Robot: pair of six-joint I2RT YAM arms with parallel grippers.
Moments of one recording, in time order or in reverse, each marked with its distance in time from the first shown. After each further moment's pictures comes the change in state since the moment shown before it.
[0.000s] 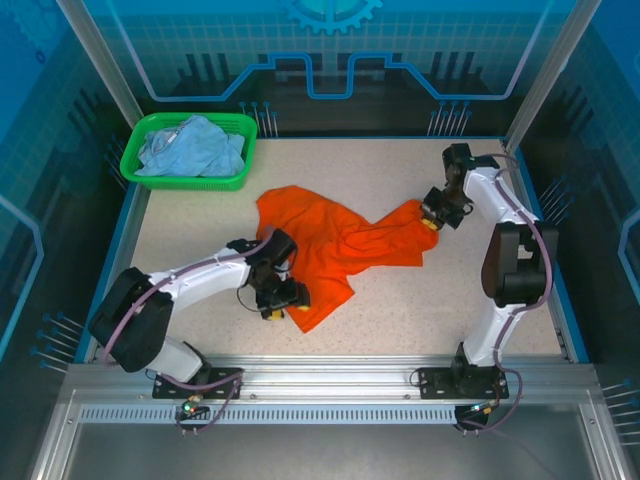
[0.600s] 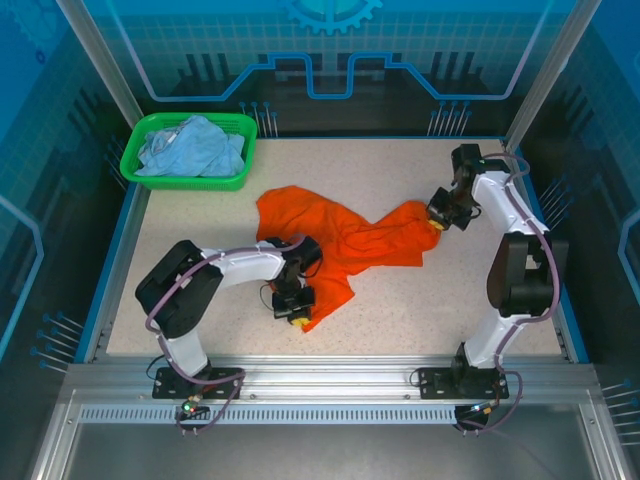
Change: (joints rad) left arm -0.080 0.271 0.164 -0.080 -0.029 -0.021; right arm -0.035 -0.072 -0.026 -0.002 0.007 -0.063
